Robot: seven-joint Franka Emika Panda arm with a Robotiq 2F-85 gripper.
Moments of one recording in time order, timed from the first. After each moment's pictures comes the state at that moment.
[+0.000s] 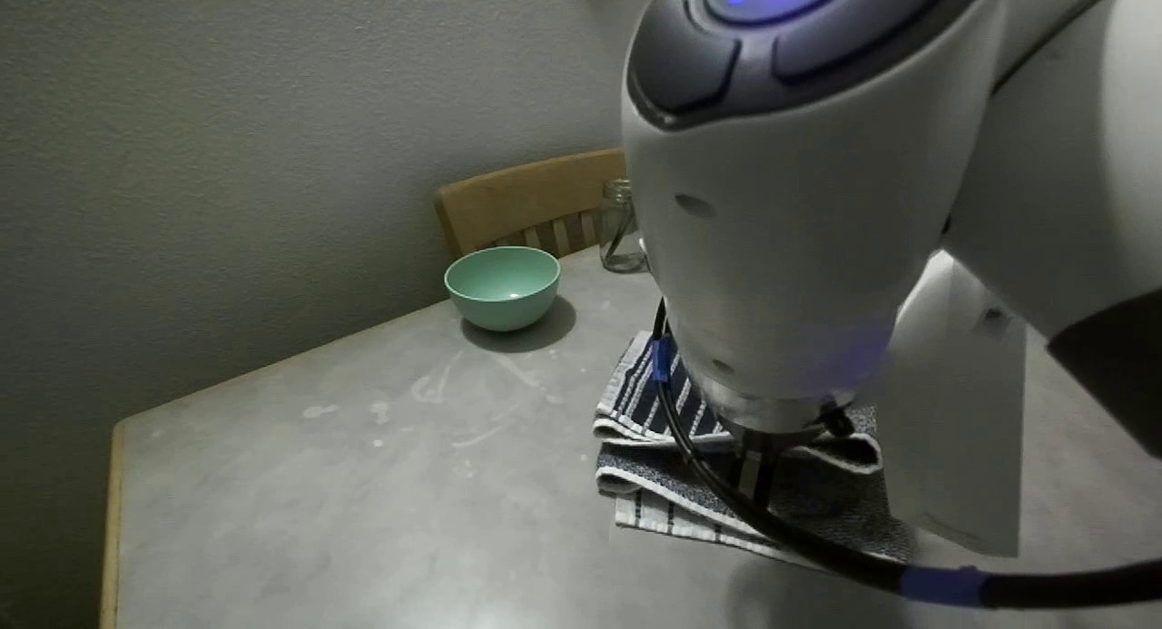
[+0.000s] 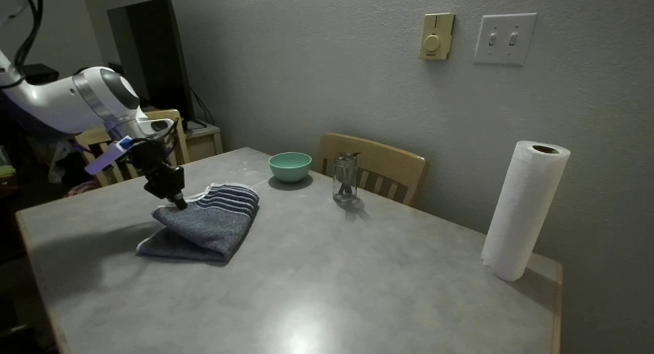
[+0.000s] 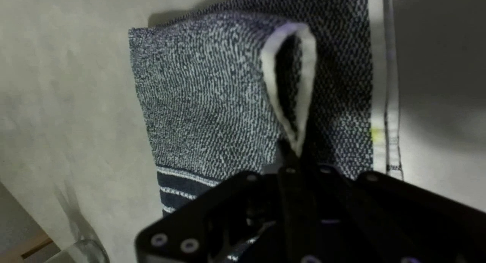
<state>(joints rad) 0.41 0.45 0.17 -2.11 -0.79 2.25 0.75</state>
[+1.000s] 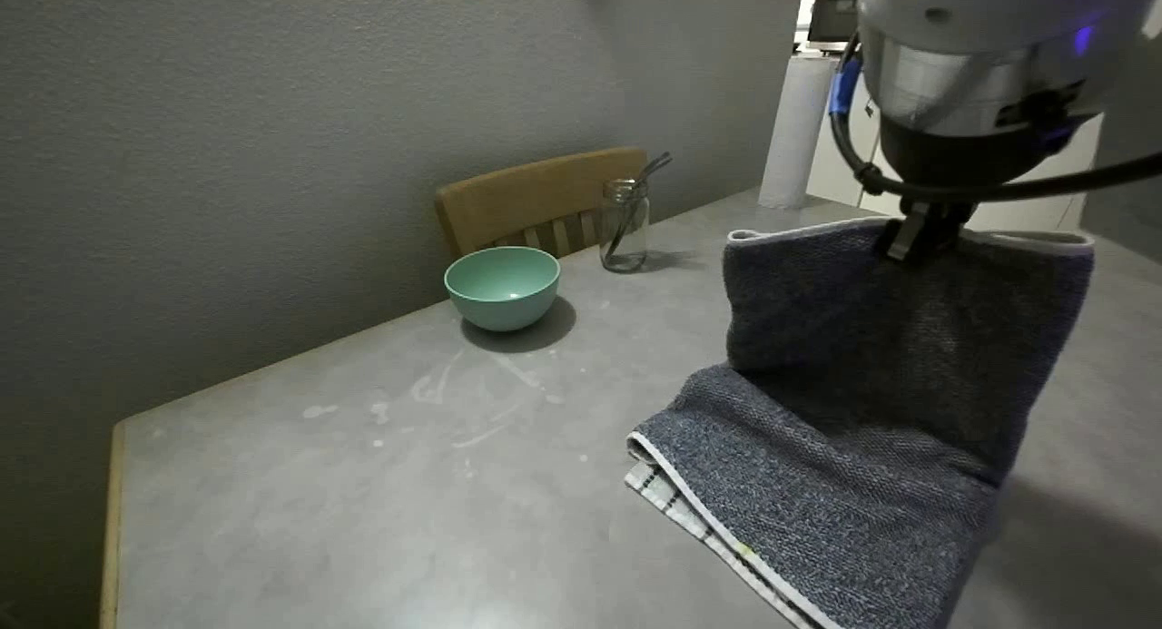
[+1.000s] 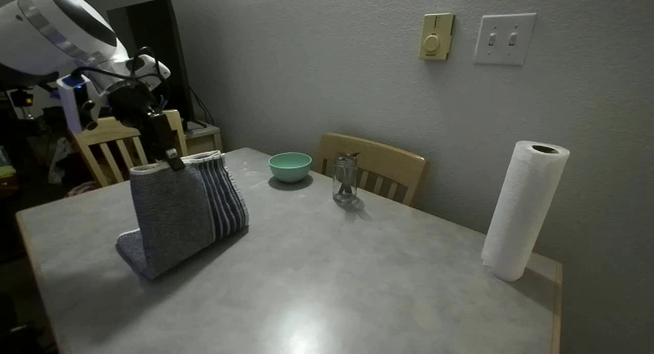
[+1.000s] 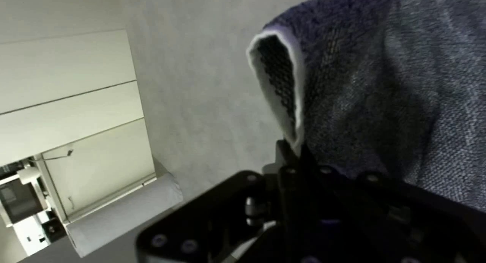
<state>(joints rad) 0.34 0.08 0.16 -2.27 -0.78 1.91 0.93</state>
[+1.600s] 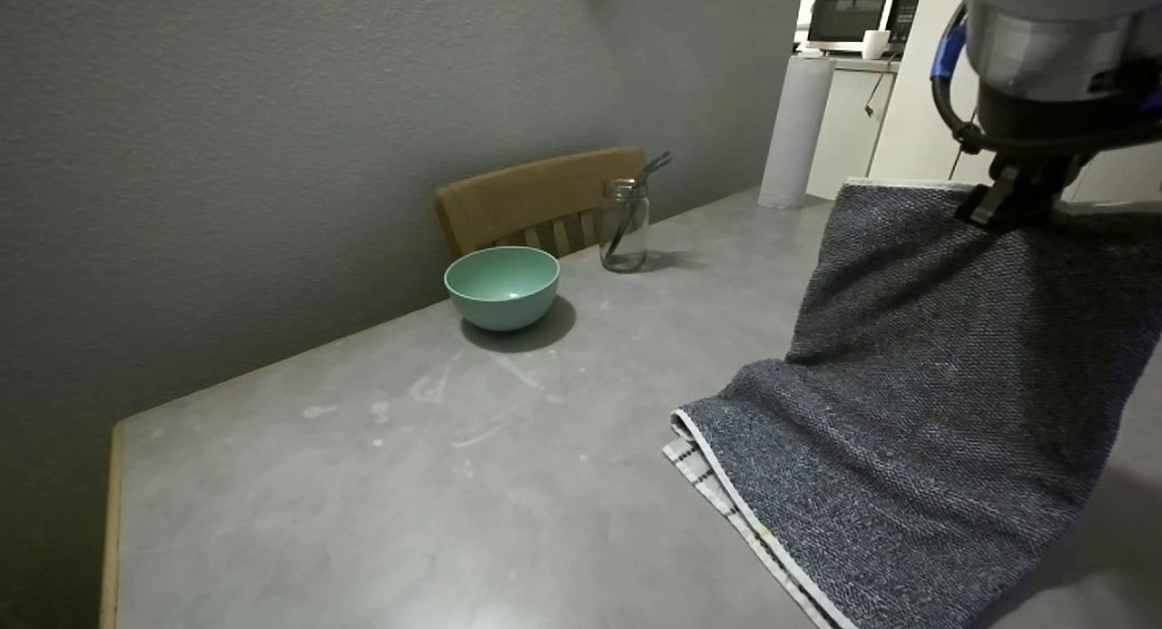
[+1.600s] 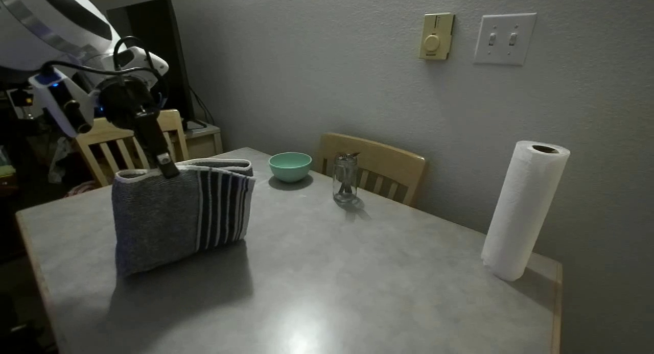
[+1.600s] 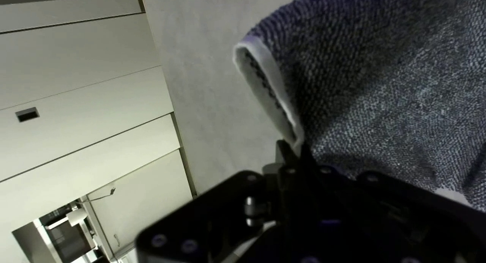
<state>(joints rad) 0.26 -0.04 0.16 -2.39 -0.77 1.88 1.01</state>
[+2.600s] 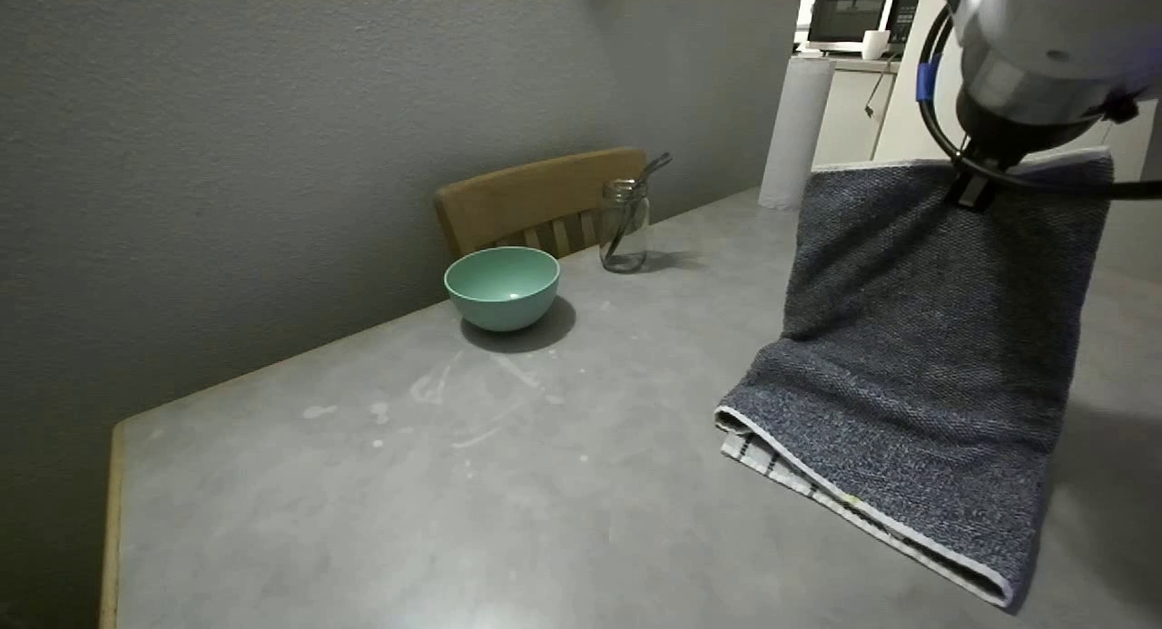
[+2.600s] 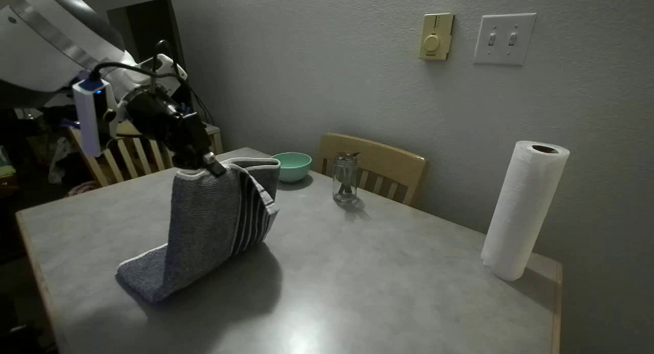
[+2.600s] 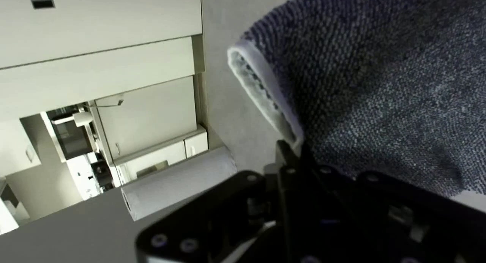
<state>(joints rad) 0.17 -0.04 0.13 -2.46 -1.13 2.04 0.90</state>
